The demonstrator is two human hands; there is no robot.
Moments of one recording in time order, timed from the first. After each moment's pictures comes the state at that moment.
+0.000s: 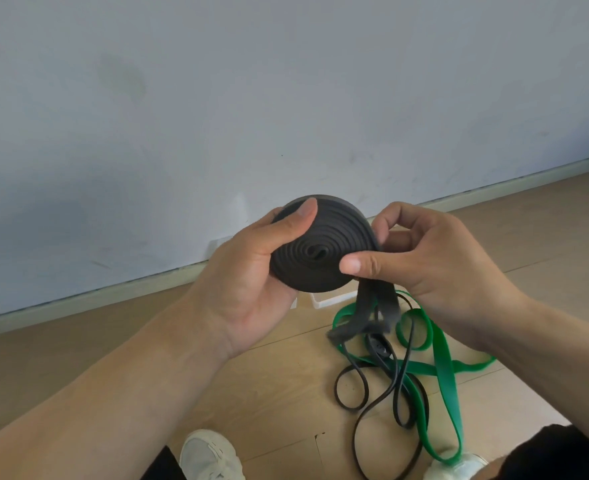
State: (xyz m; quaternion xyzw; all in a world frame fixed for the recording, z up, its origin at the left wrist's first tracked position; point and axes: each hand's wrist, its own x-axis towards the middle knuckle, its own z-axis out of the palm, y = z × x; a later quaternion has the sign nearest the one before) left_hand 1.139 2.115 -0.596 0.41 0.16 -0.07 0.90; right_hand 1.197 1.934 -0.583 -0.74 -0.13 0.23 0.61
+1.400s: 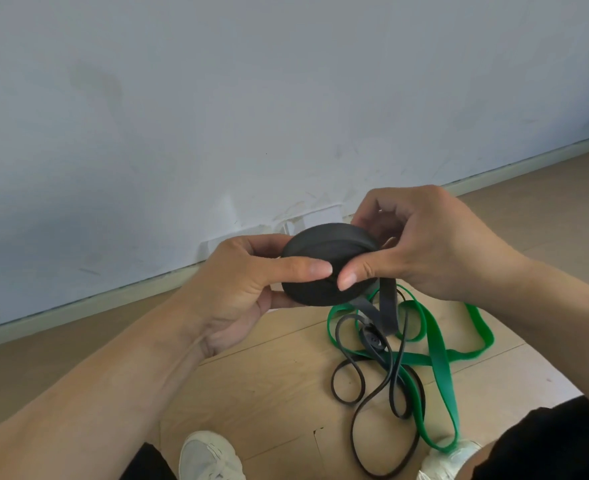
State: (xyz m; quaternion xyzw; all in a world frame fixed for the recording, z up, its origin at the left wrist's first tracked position) left_hand 1.138 2.111 -0.599 0.58 0.20 -0.13 0.78; right_hand 1.220 1.918 -0.573 -0.83 -0.27 0.20 0.46
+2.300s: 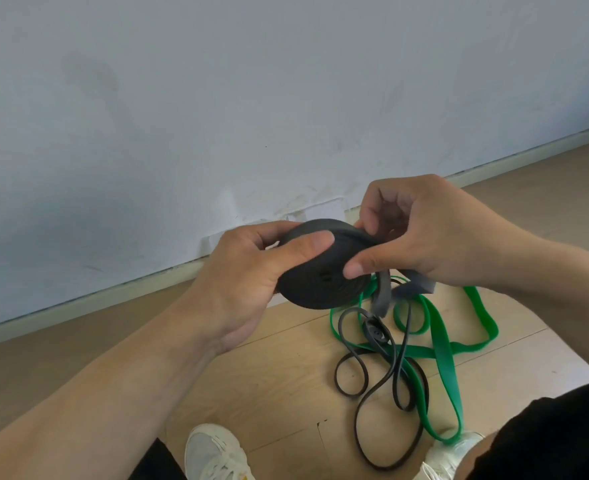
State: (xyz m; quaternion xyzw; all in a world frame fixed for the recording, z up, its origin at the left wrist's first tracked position) left_hand 1.137 2.103 -0.608 0.63 0.19 -0.06 0.75; right_hand 1.228 1.915 -0.577 -0.83 -0.27 0.21 0.44
